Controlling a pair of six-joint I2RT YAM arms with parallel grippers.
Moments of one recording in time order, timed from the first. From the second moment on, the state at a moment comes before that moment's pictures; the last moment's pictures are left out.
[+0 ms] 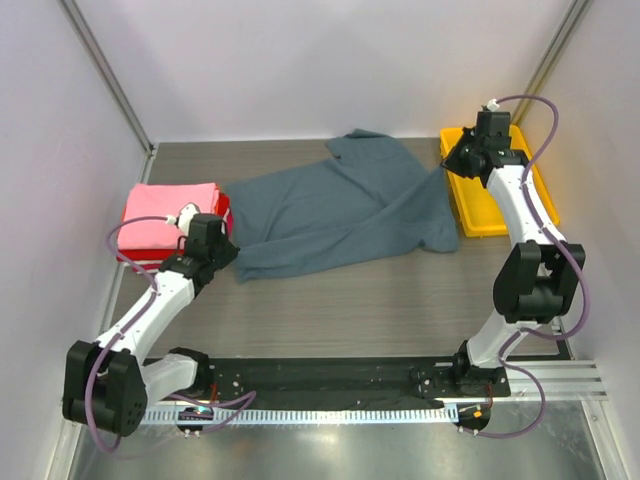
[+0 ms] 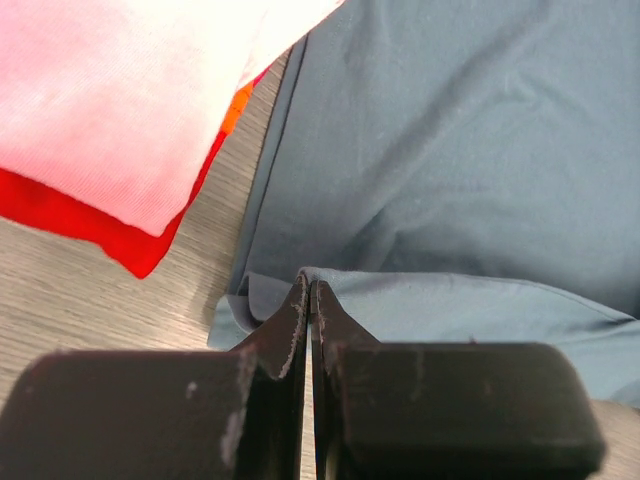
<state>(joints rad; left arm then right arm) -0.25 1.11 0.68 -0.31 -0.24 -0.85 -0.05 1.69 1.54 -0.51 -0.07 0.49</state>
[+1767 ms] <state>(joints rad) -0.24 1.09 0.56 -0.28 -0.24 -0.90 0.03 2.12 2.10 -0.69 -0.22 0.43</state>
